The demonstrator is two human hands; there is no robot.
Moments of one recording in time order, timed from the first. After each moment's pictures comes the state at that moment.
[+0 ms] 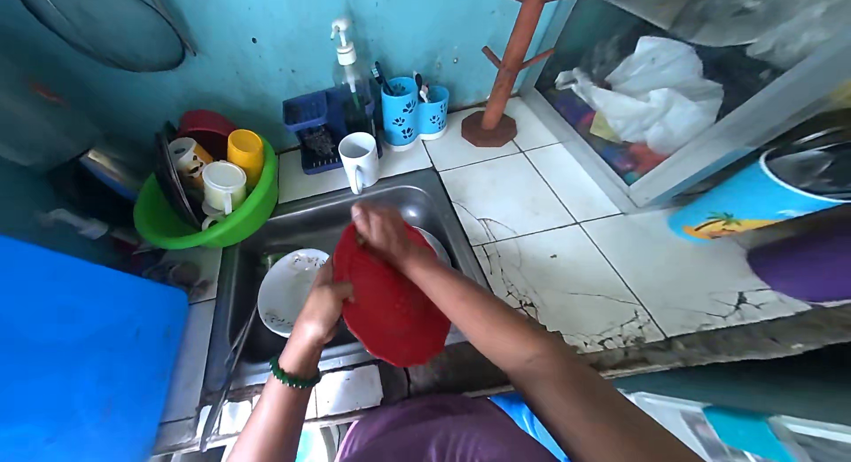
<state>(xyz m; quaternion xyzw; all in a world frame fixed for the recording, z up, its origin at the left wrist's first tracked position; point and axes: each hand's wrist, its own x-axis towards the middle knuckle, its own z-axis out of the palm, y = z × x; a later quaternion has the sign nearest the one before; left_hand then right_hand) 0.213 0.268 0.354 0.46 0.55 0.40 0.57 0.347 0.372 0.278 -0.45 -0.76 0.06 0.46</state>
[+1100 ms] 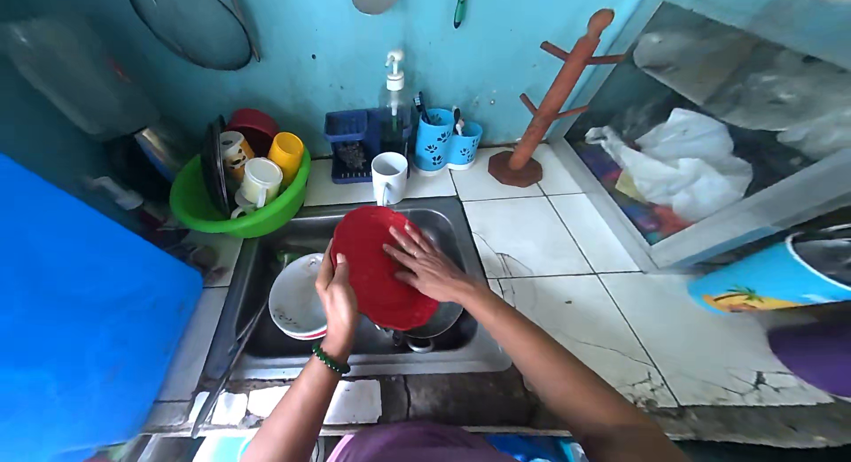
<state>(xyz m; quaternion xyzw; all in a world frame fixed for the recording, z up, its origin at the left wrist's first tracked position) 0.222 0.302 0.293 0.36 0.53 0.66 0.40 0.409 0.366 0.257 -0.45 -0.87 0.19 0.10</state>
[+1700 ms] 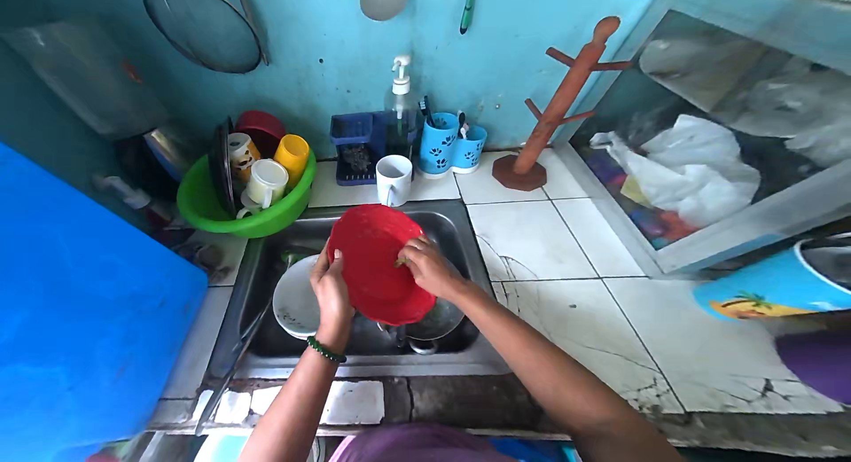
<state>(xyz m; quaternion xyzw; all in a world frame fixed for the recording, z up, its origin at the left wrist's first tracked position) 0.209 0.316 0.296 0.30 0.52 0.68 0.43 0.399 0.370 0.255 -0.44 -0.84 0.22 0.23</state>
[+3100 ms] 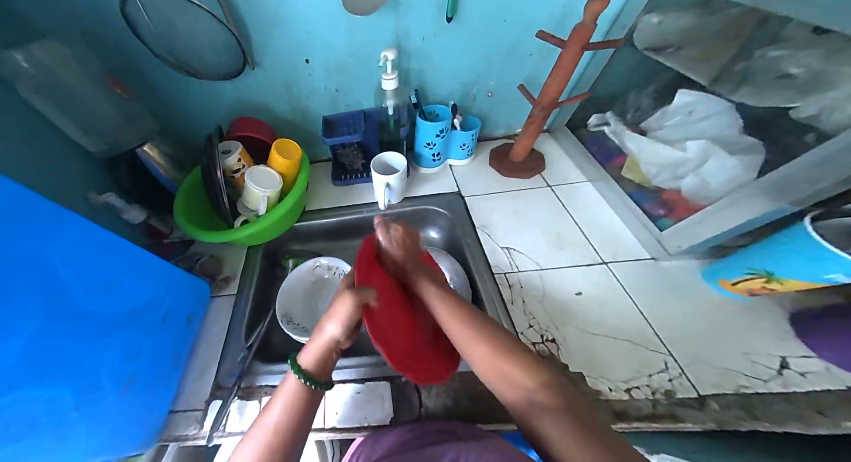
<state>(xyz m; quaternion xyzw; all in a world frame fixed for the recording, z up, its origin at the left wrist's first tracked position) 0.207 0.270 0.355 0.42 0.52 0.42 0.62 0.322 0.374 0.282 -0.54 -0.70 0.16 0.43</state>
